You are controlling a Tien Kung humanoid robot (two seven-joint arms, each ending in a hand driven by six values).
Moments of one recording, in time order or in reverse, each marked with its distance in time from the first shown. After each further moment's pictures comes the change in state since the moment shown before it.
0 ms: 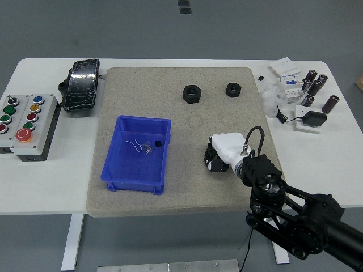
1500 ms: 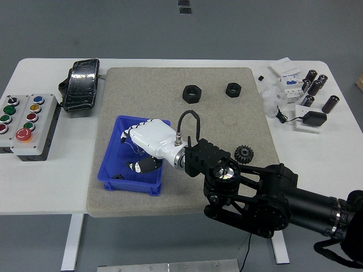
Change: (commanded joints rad) left arm -0.007 0.008 -0.016 0.000 0.031 -0.005 0.002; right arm 0.305 0.141 -0.250 -0.015 0.172 -0.103 0.232
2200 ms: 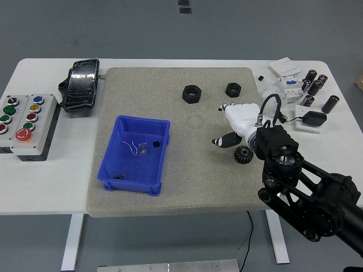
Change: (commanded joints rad) left arm 0.004 -0.008 0.006 0.000 -0.016 0.003 -0.002; right arm -0.299 -0.171 0.462 0.175 -0.217 0.395 -0.289
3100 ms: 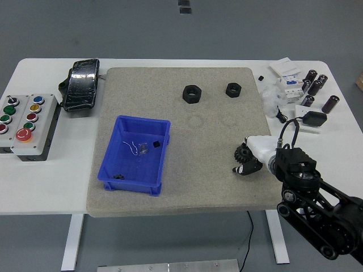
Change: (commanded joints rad) left arm 0.004 0.001 -0.013 0.000 0.014 0.000 -0.003; right arm -0.135 -0.047 0.063 -0.030 0.064 0.026 0.000
